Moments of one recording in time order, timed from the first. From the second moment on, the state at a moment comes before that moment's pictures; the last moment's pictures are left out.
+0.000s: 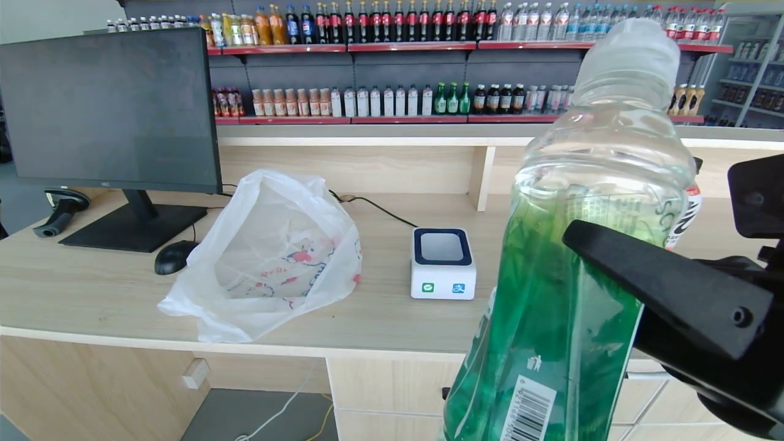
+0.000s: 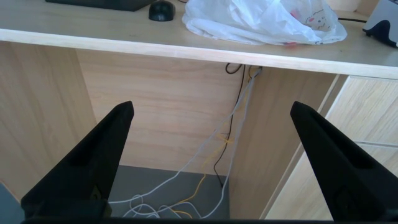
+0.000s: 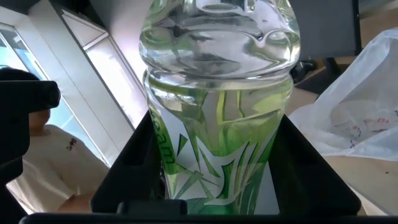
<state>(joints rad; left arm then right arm) 0.00 0.00 0.00 0.01 0.00 0.00 0.83 1.46 -0.39 -1.57 0.36 0.77</state>
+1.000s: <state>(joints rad) 0.00 0.00 0.00 0.01 0.00 0.00 0.78 1.49 -0.34 -1.57 0.37 0.52</state>
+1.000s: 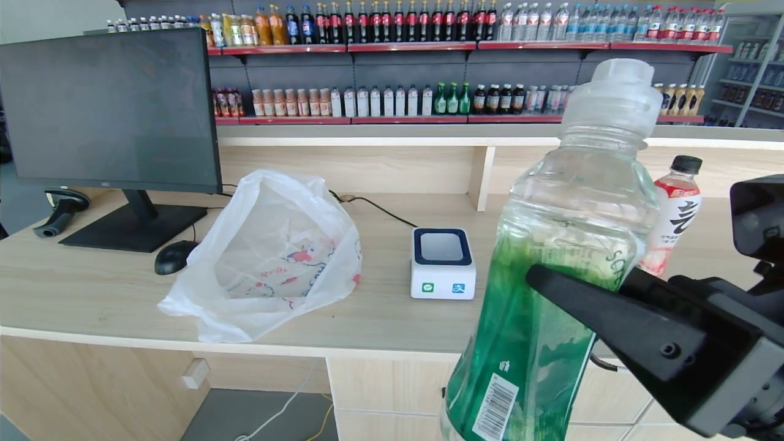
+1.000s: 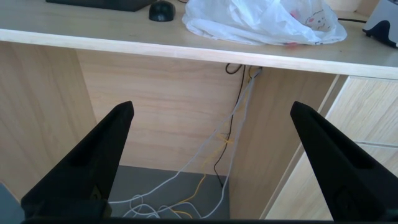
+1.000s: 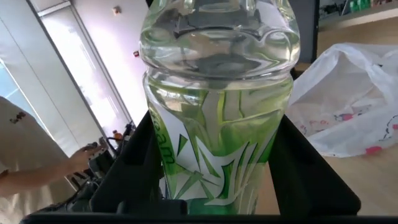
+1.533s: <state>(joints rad) 0.00 0.00 0.00 0.01 0.00 0.00 0.66 1.55 -0.36 -1.57 0.30 0.16</state>
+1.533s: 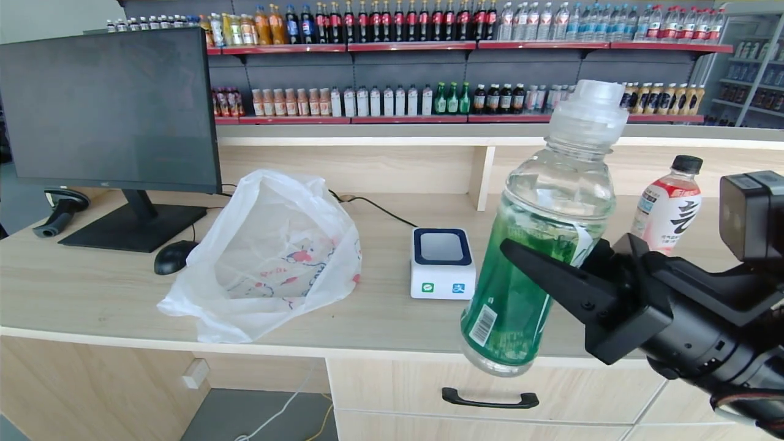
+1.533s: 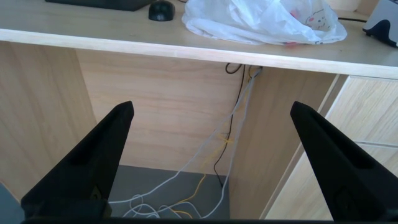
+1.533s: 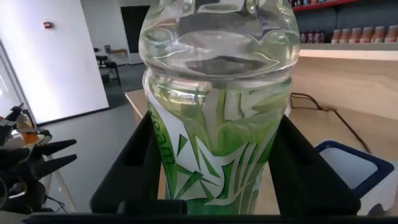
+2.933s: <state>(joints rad) 0.00 0.00 0.00 0.01 0.00 0.00 0.25 1.57 -0.38 -1.57 -0.06 -0.02</state>
